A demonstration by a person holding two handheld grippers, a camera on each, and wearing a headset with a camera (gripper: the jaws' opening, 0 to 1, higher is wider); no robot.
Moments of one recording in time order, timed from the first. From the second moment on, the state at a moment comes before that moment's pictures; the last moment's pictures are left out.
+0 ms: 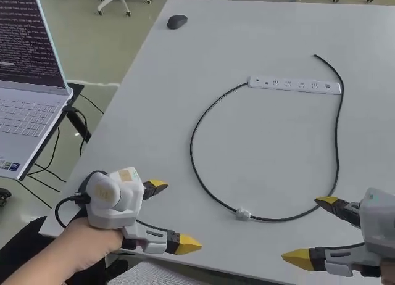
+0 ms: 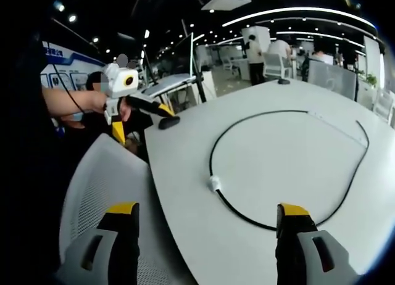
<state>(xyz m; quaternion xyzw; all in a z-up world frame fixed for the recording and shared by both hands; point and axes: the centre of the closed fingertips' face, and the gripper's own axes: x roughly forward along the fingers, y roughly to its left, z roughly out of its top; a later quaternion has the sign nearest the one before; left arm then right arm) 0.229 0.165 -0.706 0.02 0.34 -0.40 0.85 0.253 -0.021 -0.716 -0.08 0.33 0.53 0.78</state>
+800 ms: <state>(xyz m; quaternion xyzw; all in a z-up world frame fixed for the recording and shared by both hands) 0.231 0.170 -0.714 0.02 0.34 -0.40 0.85 0.279 0.018 -0.738 -0.12 0.34 0.54 0.75</state>
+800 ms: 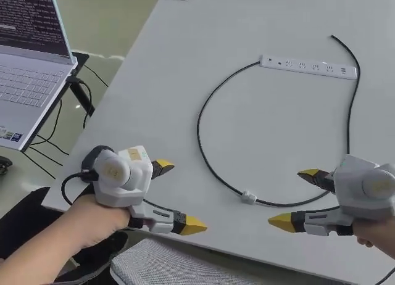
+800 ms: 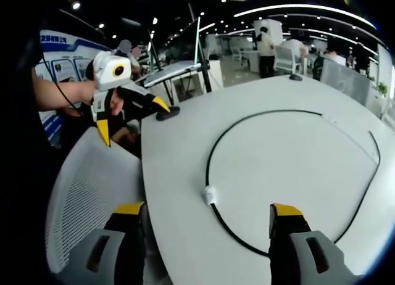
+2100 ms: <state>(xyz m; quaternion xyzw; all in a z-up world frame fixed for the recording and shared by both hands) 0.239 0.174 -0.724 0.00 0.35 -0.41 0.84 0.286 0.063 -0.792 -0.20 0.40 0.57 0.69</state>
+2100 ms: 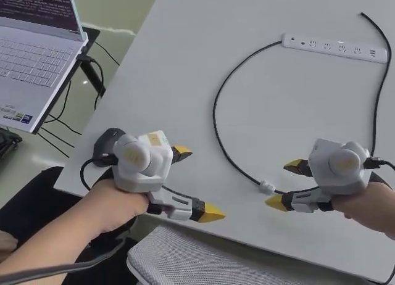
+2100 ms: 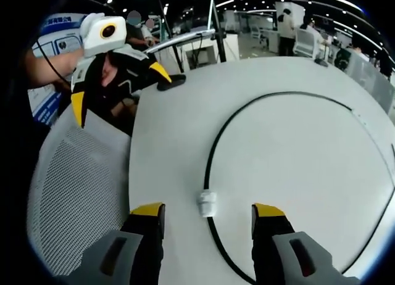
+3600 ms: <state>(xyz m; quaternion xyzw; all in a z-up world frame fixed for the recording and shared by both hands) 0.233 0.171 -0.734 -0.01 0.36 -0.41 0.84 0.281 0.067 -0.816 -0.24 0.42 0.59 0.65</state>
